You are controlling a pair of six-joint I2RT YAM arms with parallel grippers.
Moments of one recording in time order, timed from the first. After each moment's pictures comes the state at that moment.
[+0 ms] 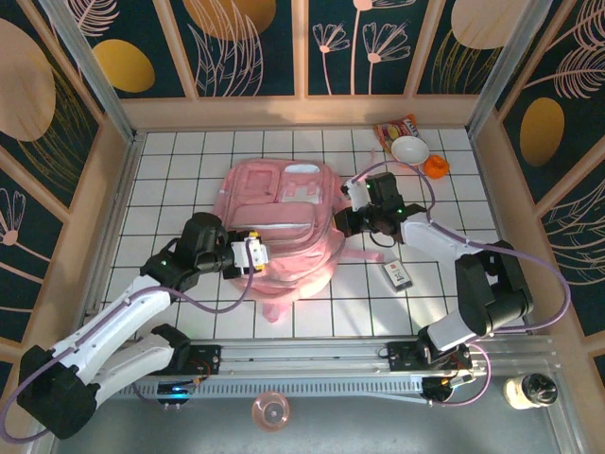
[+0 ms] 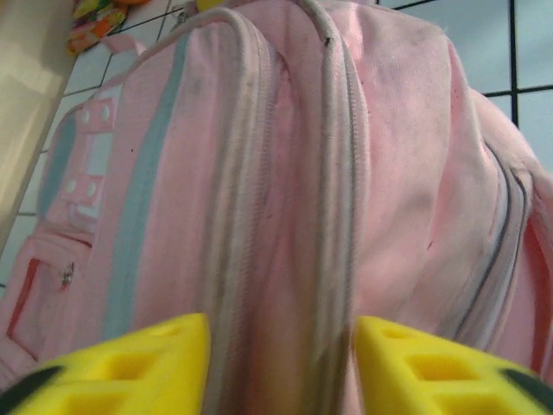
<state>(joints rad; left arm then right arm) -0.56 0.94 0.66 -0.41 0.36 0.85 0.43 1.51 0.89 -0.22 -0.44 0.10</state>
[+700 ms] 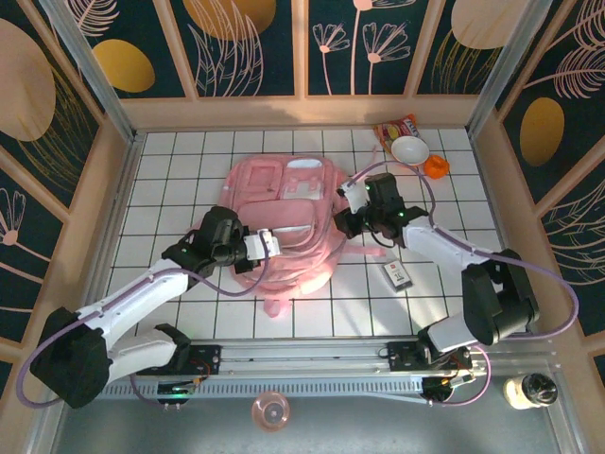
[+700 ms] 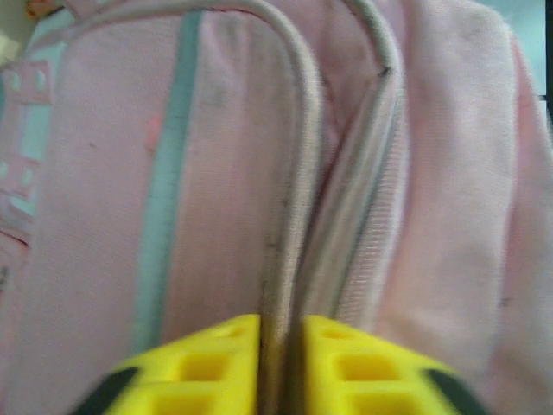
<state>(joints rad) -0.57 1.13 0.66 -0.25 0.33 0.79 0.46 1.43 0.86 -0.21 -0.38 -0.06</state>
